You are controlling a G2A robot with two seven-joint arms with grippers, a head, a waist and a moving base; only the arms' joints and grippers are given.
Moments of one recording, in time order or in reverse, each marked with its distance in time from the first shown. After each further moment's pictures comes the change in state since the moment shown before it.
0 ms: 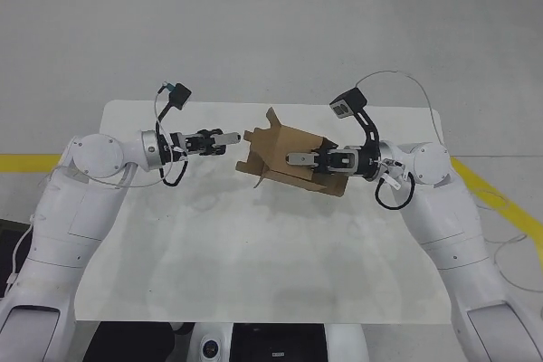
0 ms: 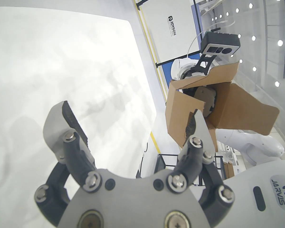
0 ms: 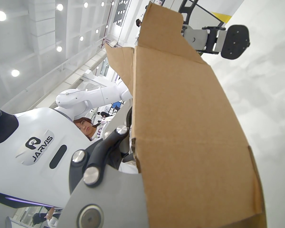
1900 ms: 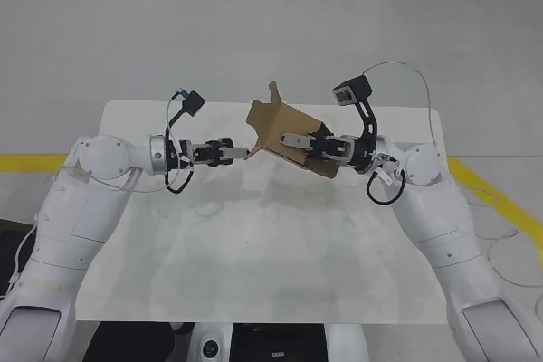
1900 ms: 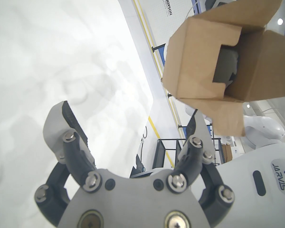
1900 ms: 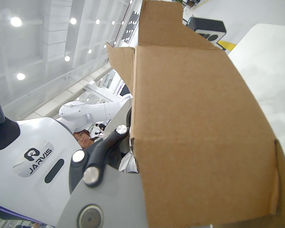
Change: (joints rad) left arm -0.001 0.002 0.032 -0.040 -0.004 -0.019 -0.069; right arm 0.015 -0.020 -0.030 0.015 0.015 -0.092 -0.163
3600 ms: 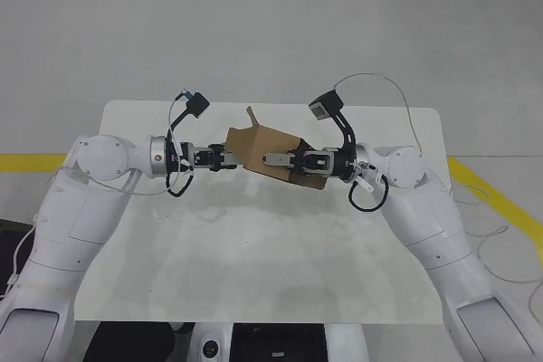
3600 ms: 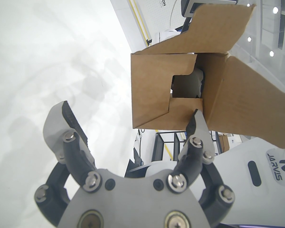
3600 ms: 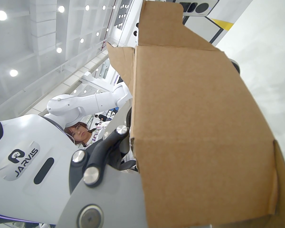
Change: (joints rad) left arm 0.004 0.007 -0.005 -0.043 -0.061 0.005 -0.050; right arm 0.014 -0.016 -0.083 0.008 -0.061 0.038 0.029
